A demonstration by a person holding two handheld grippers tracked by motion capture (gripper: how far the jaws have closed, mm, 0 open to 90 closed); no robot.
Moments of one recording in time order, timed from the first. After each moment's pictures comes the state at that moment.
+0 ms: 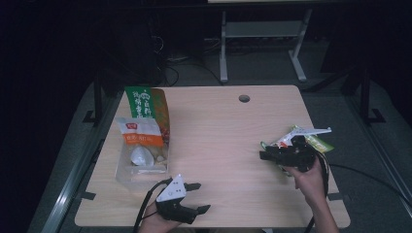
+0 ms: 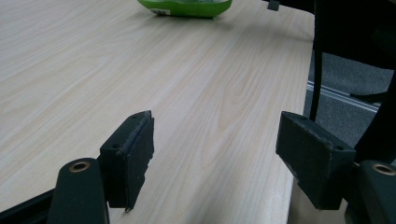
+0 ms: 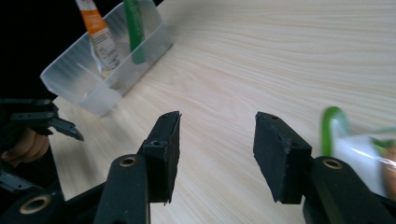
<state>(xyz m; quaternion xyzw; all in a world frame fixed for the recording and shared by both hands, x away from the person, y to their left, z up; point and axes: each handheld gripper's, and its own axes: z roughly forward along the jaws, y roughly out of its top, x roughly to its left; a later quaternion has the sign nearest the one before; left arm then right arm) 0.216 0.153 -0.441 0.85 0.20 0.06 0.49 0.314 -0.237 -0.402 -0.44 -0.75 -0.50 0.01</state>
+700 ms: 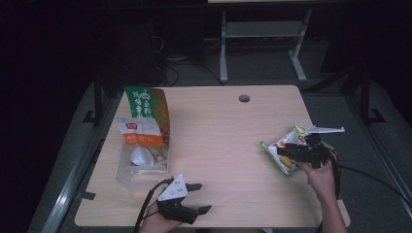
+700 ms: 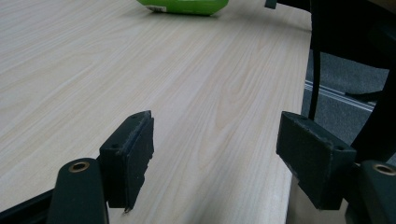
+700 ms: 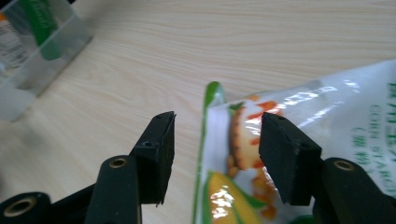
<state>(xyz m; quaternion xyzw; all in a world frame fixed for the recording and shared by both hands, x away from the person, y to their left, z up) 0.217 0.152 -0.442 0.85 0.20 0.05 0.49 0.331 -0.282 -0.423 -0.51 -0.74 -0.44 -0.05</state>
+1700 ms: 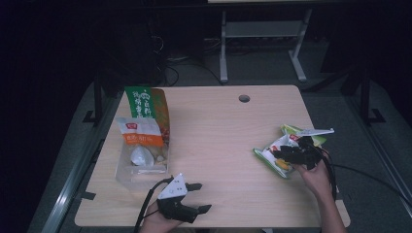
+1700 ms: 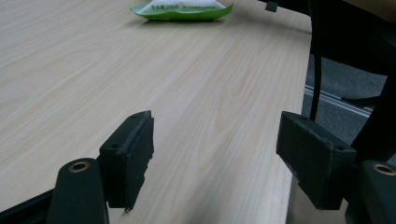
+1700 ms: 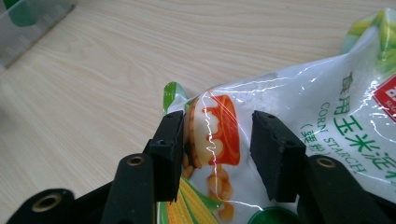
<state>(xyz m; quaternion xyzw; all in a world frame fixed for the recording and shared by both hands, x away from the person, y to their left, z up) 0.220 0.153 -0.444 0.84 0.21 0.05 0.49 0.336 -0.269 -0.437 -0.49 -0.77 -0.41 -0.07</state>
